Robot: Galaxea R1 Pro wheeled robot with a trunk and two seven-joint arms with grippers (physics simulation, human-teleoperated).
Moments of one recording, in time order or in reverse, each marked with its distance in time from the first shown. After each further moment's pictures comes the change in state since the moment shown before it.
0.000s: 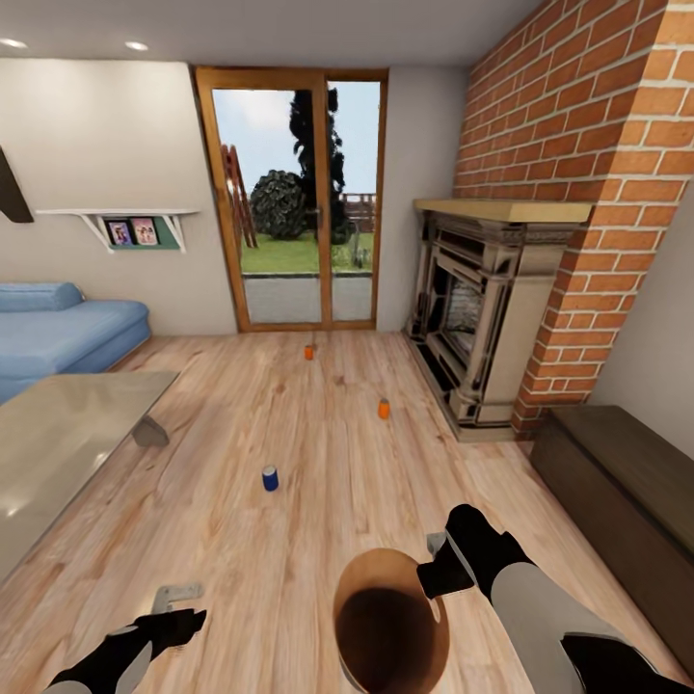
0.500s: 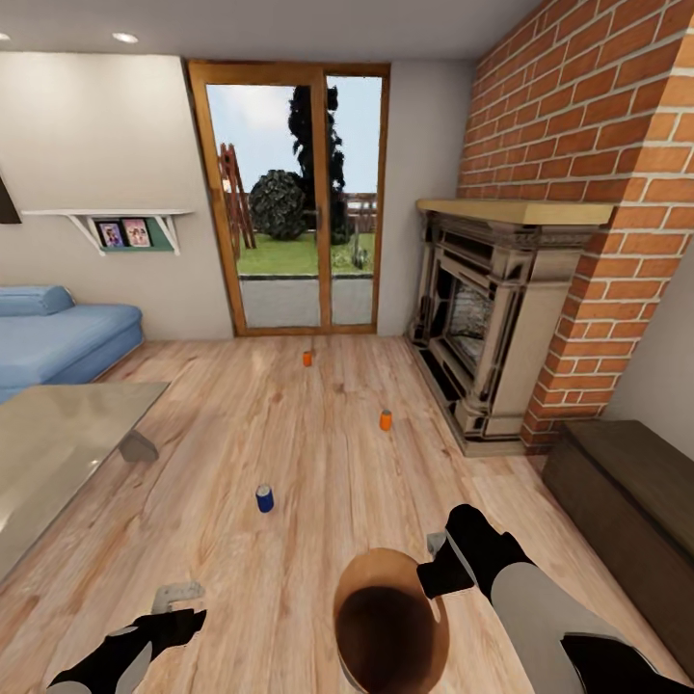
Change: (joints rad) left arm 0.001 0.000 -0.001 0.002 0.001 -0.008 0.001; right arm 0.000 0.000 0.000 0.000 -0.002 0.000 0.000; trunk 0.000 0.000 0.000
